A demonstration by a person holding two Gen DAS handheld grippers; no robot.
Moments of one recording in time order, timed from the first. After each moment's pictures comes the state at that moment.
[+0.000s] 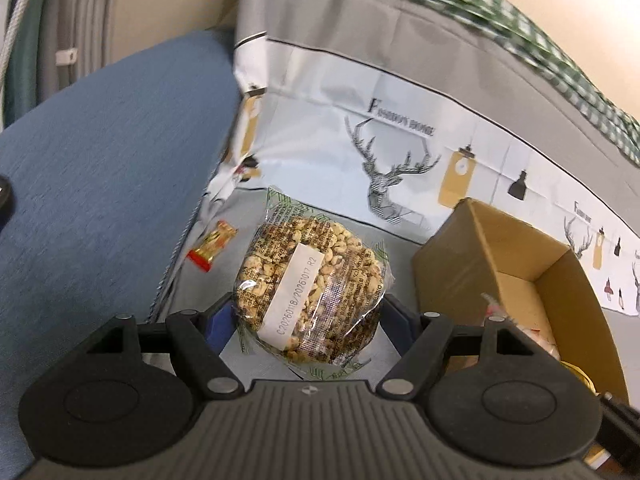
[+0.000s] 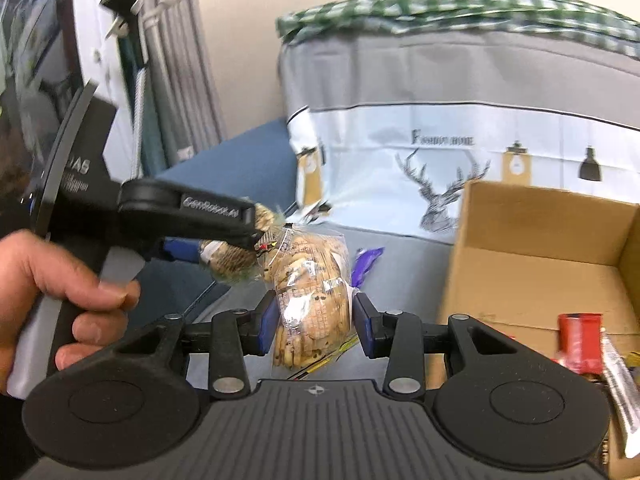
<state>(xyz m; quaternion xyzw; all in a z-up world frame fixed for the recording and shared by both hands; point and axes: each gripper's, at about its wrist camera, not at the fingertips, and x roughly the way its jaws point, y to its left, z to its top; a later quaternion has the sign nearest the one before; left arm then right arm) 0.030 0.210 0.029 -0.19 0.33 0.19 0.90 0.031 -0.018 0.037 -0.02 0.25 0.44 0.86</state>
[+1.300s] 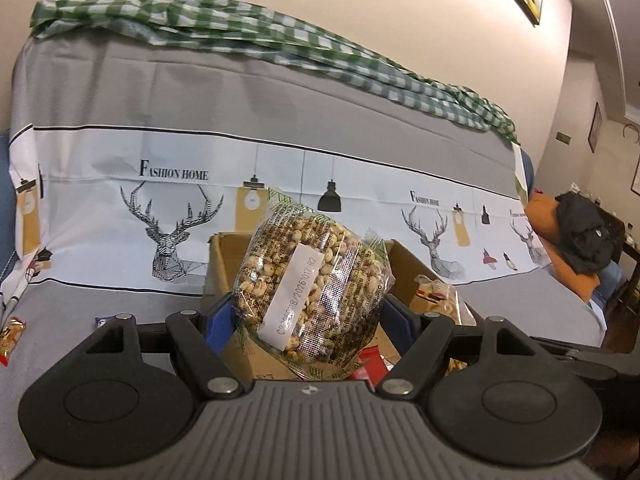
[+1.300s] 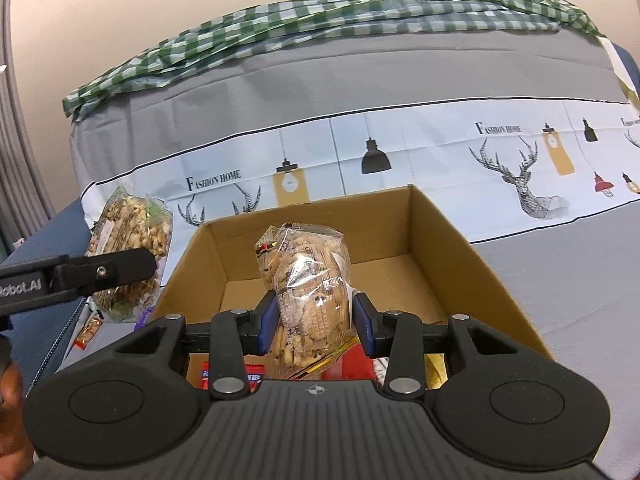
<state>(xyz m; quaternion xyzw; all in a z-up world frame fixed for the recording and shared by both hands) 0.092 0.058 0.032 -0.10 0.22 -0.02 0.97 0.122 -0.148 0.014 0.06 0.25 0.21 0.94</state>
